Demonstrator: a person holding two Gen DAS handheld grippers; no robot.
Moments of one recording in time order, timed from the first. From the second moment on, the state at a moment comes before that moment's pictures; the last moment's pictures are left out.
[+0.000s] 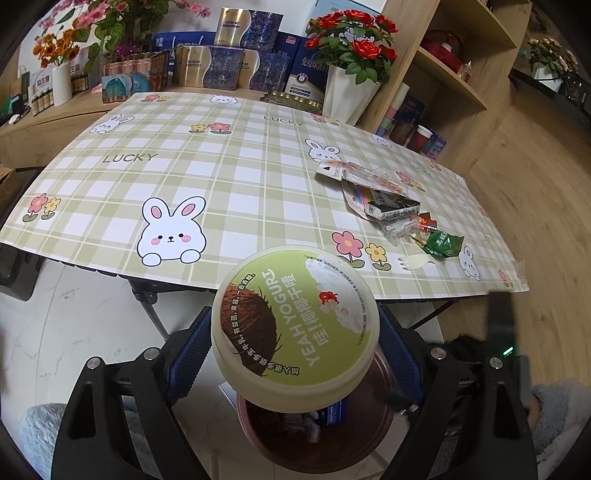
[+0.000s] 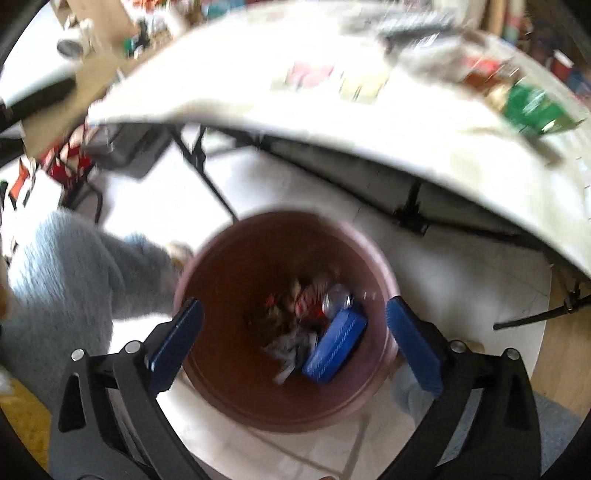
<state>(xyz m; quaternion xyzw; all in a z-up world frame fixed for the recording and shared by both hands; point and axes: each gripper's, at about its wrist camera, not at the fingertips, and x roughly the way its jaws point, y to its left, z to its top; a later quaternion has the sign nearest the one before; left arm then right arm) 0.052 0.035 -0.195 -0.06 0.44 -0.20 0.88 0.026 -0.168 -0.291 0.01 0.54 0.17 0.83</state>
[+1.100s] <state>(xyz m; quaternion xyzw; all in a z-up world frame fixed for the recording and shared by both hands) 0.025 -0.033 -0.258 0.04 0.53 -0.27 0.80 0.000 -0.254 -0.228 0.09 0.36 0.03 0.93</state>
